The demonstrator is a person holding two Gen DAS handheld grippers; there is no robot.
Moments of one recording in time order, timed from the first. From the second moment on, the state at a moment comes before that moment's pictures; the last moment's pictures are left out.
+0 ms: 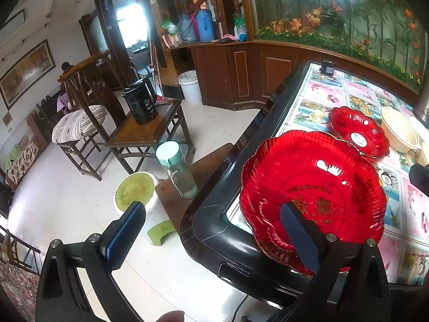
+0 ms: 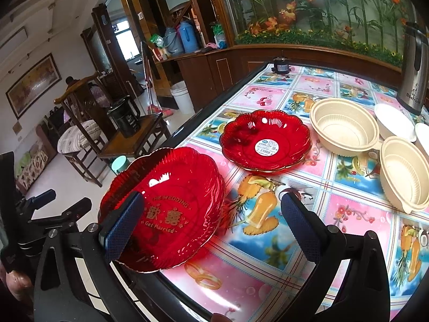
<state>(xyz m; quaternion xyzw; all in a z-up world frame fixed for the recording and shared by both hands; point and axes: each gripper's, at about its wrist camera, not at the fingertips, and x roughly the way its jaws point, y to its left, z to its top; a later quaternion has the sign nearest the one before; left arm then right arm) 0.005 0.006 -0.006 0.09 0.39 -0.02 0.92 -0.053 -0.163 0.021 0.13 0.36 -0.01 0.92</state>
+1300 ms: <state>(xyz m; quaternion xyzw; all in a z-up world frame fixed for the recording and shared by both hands) 0.004 0.001 -0.007 0.10 0.38 -0.01 0.92 -0.058 -0.162 0.024 0.14 0.35 0.00 0.92</state>
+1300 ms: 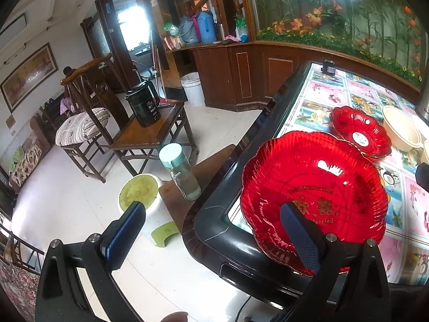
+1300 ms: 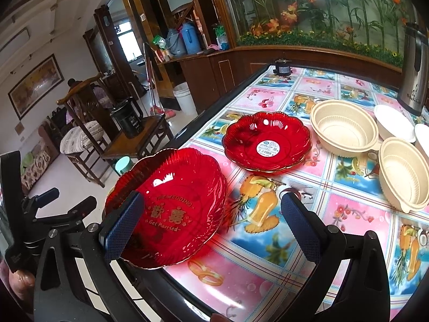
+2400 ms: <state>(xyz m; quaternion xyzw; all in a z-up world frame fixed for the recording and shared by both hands) 0.019 0.007 -0.025 0.09 0.41 -0.02 0.91 -0.037 -0.151 0.012 0.13 0.38 -0.02 0.92</state>
